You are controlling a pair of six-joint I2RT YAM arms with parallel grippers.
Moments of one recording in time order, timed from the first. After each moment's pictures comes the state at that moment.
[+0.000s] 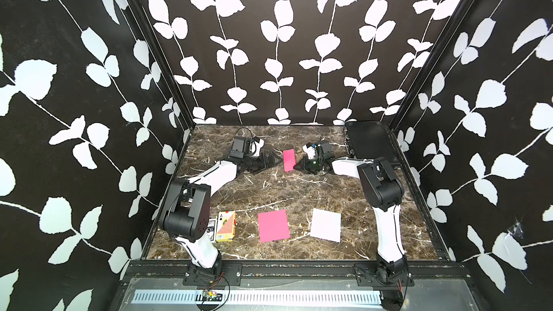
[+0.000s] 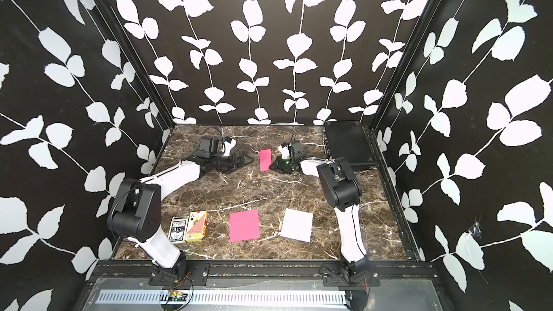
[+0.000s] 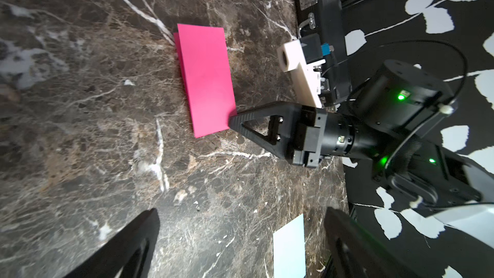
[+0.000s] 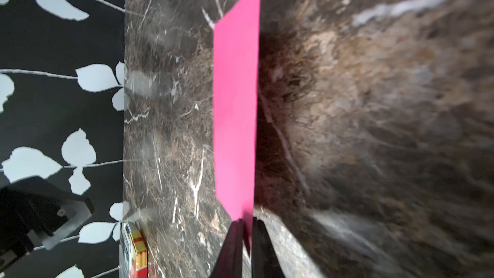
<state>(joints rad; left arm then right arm) -0.30 1.69 1.09 -0.18 0.63 -0.52 0.43 2.18 1.38 -0.02 -0.65 0.62</state>
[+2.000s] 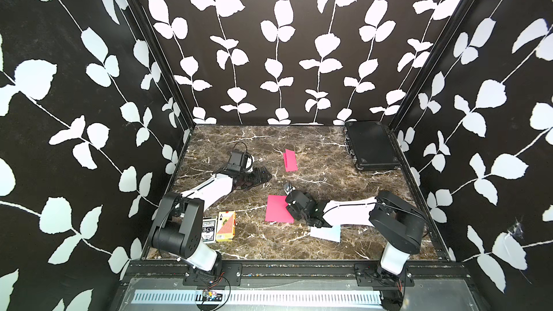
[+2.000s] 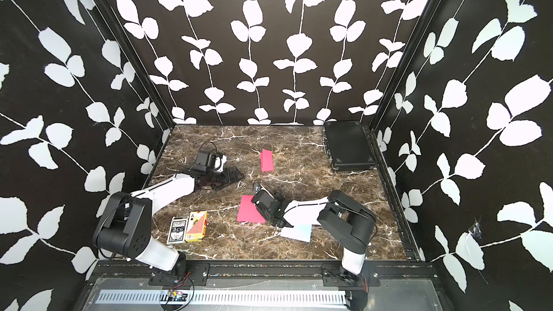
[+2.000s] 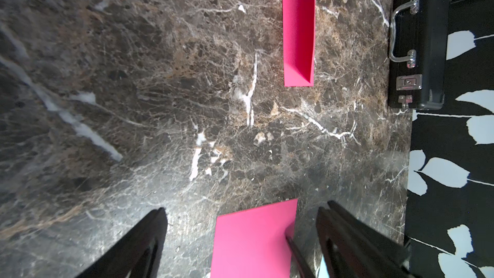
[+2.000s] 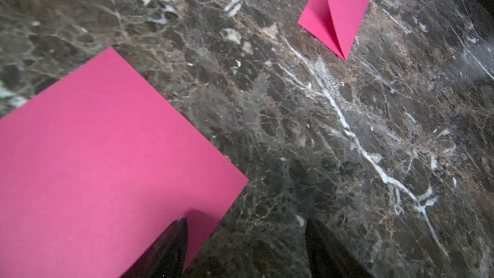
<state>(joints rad) -0.32 1.54 0.88 -0.27 0.41 -0.56 1.01 1.77 0.86 -0.02 0.40 0.10</state>
